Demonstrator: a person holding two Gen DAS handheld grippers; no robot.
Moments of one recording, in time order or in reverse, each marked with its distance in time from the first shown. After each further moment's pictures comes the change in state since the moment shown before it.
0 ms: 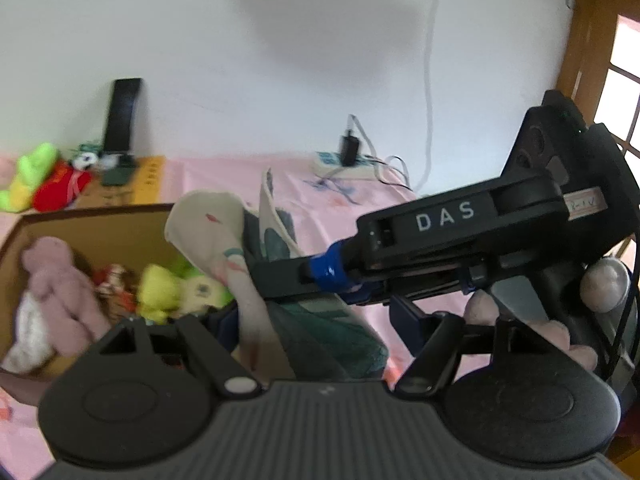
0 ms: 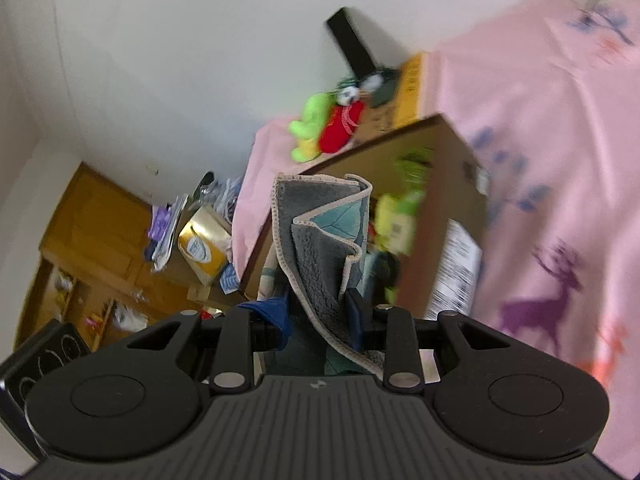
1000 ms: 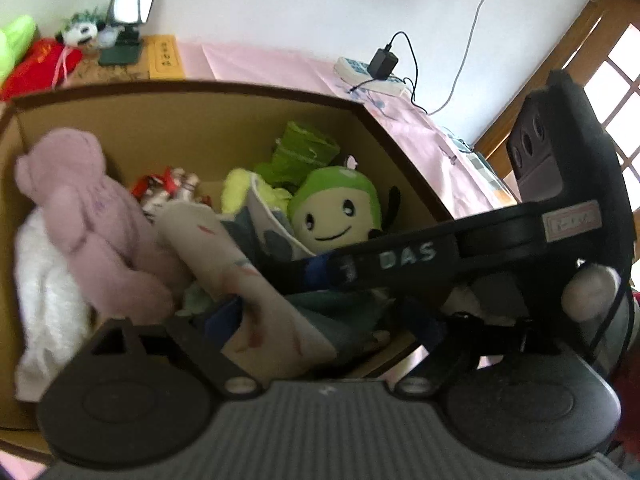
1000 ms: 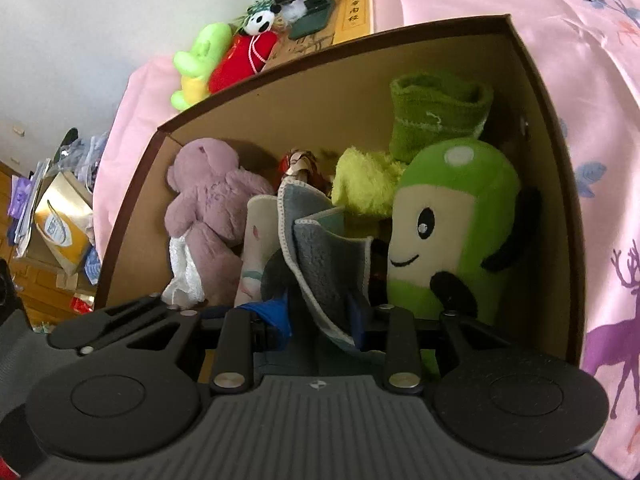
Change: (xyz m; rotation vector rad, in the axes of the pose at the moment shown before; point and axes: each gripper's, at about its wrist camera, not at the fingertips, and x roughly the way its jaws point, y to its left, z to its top) left arm 0.058 0.184 -0.009 -0.087 0.304 -0.242; right arm 0.167 0.022 0.003 -0.005 0.114 -0.425
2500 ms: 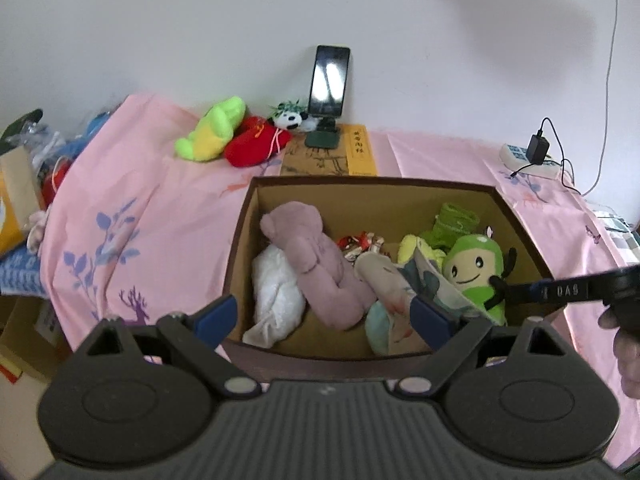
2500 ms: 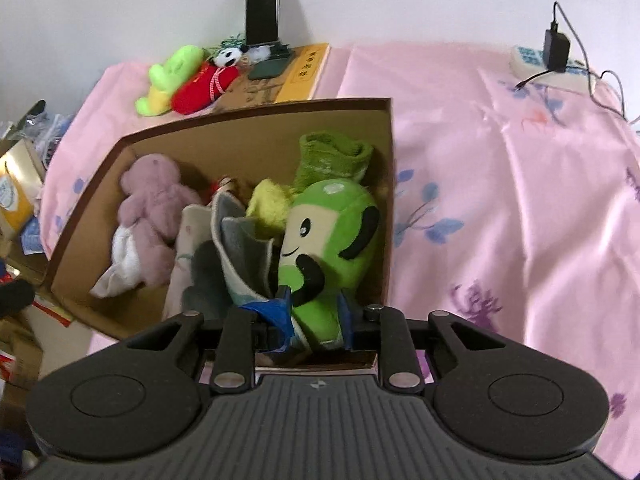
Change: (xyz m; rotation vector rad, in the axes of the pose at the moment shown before) left arm -0.103 -0.071 -0.029 -0.139 -0.232 0.635; right arm -0.076 -0.011 -0.012 -0.186 -0.121 -0.250
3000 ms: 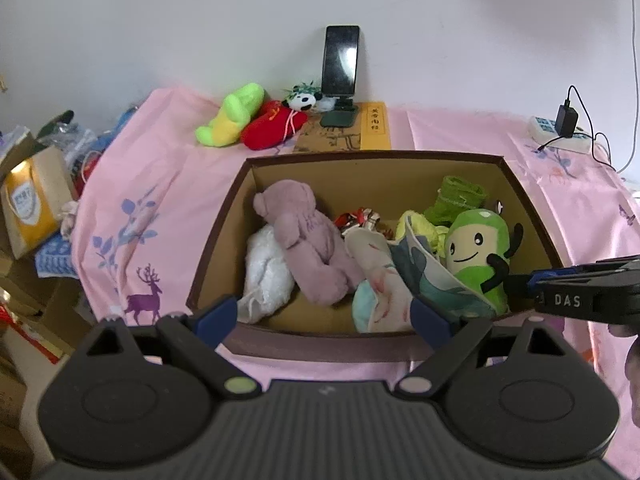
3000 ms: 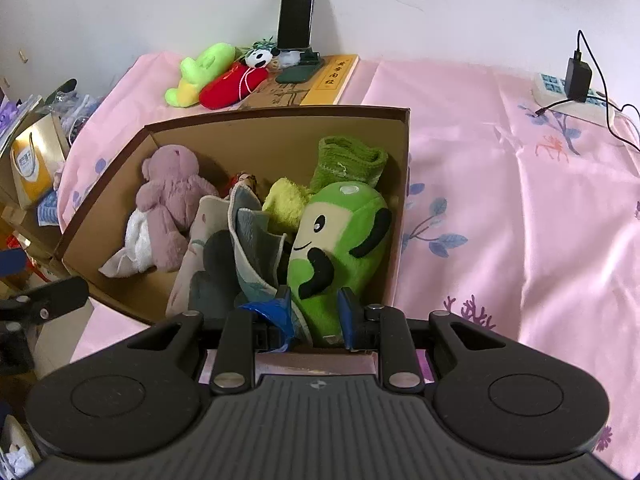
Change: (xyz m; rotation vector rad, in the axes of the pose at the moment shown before) left arm 0.005 -0.070 -0.008 0.022 0.052 0.177; right arm -0.009 -0.010 -0.007 -0.112 -0.033 0.057
